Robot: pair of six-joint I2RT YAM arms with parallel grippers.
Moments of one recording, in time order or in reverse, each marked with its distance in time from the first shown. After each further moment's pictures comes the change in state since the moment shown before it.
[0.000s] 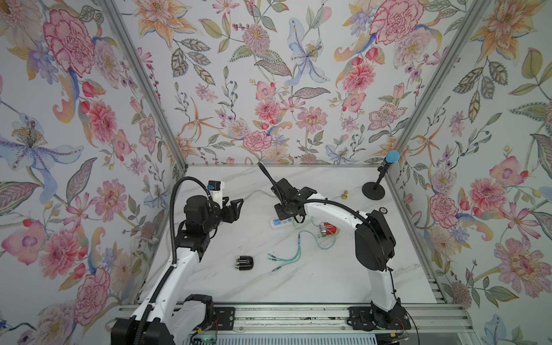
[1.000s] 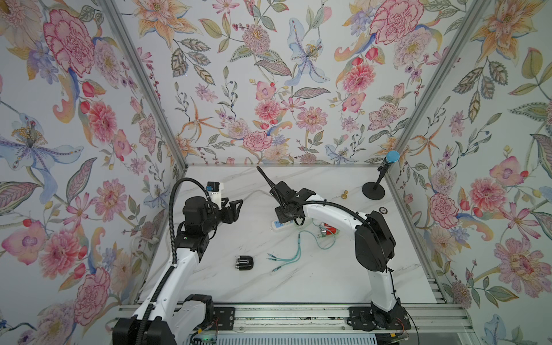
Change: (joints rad) left arm 0.024 0.001 -0.020 0.024 0.037 -0.008; right arm 0.014 -0.003 -0.005 -0.058 0.026 0.038
